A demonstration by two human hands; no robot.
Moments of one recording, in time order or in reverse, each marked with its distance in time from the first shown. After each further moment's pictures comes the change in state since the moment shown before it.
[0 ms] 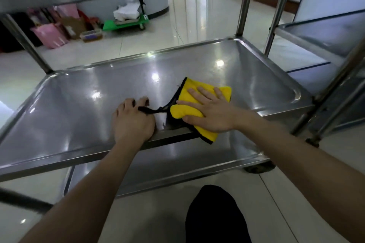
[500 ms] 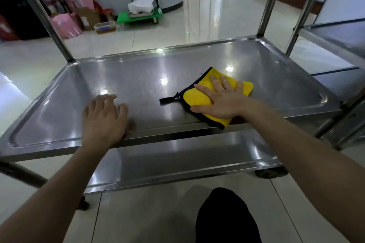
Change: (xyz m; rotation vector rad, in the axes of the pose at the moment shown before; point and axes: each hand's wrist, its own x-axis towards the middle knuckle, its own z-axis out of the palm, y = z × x) left_hand 0.010 -0.119 -0.019 -0.016 0.081 -0.072; right_hand 0.059 0.004 -0.008 0.004 -0.081 0.228
